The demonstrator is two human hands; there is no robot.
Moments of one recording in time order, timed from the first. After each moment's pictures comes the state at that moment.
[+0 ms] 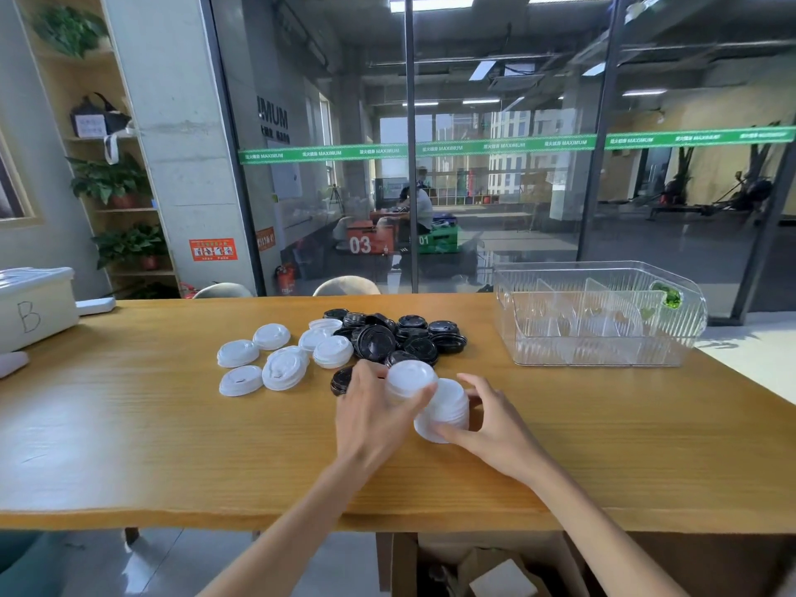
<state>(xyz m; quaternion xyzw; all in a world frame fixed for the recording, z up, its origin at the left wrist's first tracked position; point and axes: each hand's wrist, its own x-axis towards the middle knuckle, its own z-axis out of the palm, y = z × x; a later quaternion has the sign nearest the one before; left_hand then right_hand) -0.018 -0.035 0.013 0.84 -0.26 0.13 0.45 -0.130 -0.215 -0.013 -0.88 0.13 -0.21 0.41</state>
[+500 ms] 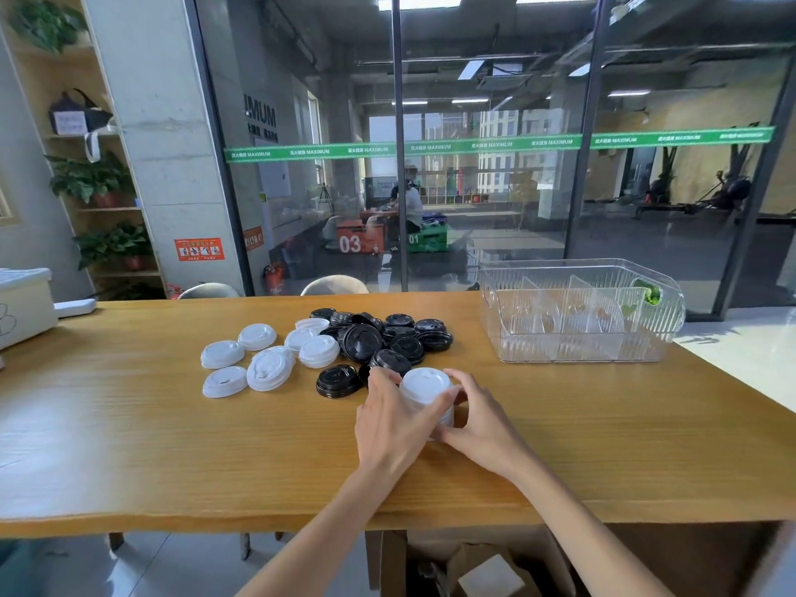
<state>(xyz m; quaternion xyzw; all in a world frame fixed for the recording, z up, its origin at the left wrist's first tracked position) -0.056 -0.068 0.010 0.86 -0.25 0.08 0.45 -0.128 -0.219 -0.018 -0.88 0.11 -0.22 0.41</state>
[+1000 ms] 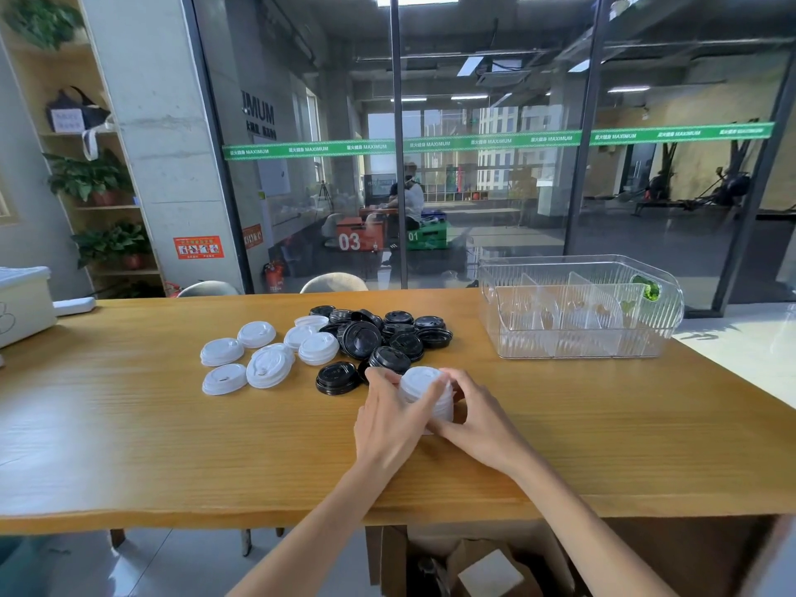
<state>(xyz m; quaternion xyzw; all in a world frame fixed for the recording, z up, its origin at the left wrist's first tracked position) -0.051 -0.067 0.007 0.84 -0.24 0.03 0.48 -0.128 -0.216 -0.015 -0.88 0.11 -0.23 0.39</state>
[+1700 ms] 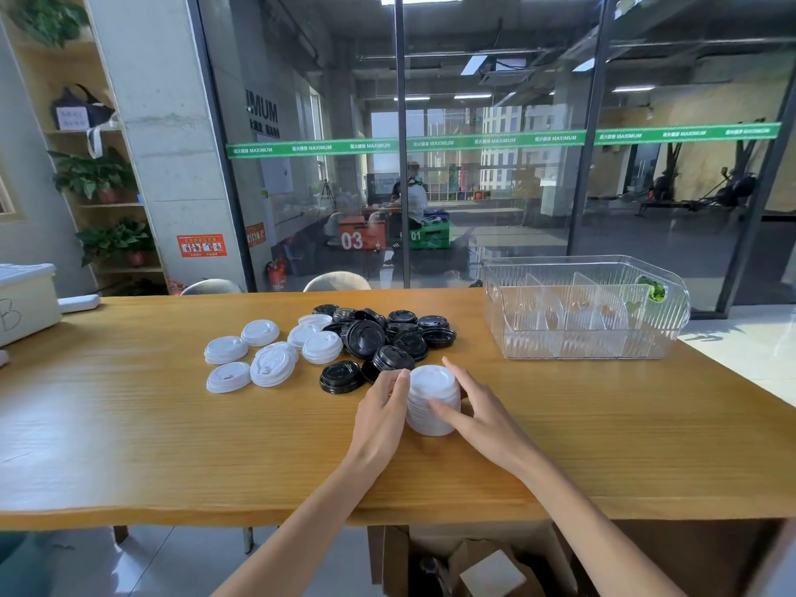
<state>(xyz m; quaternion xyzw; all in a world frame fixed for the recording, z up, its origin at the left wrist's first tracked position) -0.031 -0.051 0.001 0.74 -0.28 -0.07 0.60 -0.131 -0.214 -0.007 -0.87 0.11 -0.20 0.43</state>
